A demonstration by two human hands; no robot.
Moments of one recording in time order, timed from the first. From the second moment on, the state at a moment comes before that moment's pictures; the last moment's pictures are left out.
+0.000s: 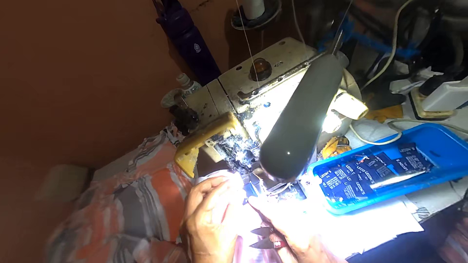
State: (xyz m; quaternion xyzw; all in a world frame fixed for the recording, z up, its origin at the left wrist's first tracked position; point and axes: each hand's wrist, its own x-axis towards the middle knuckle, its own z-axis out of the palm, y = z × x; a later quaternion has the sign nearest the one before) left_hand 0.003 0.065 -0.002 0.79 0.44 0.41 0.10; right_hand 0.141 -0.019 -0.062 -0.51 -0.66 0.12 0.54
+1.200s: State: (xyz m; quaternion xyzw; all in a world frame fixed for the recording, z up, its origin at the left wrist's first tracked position) left_hand 0.006 0.101 0.002 0.77 0.52 0.36 0.11; right_hand 0.119 -0.028 -0.039 -0.46 -0.68 0.16 0.55
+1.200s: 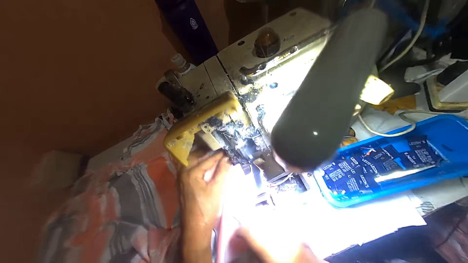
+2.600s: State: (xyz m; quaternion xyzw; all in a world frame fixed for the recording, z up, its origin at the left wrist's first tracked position) left_hand -0.020 -0.020 -0.030 0.68 0.46 0.57 -0.06; right_hand 0.101 -0.044 -0.019 -0.52 -0.68 -0.03 0.52
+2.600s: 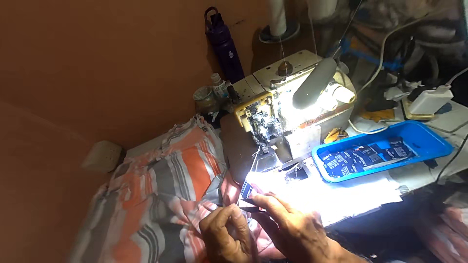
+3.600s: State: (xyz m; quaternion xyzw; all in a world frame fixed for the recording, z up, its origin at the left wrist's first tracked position) left_hand -0.023 -0.033 -0.024 0.72 0.49 0.49 -0.02; right_hand 0.141 0.008 -0.005 -0.54 -0.74 -0.07 0.40
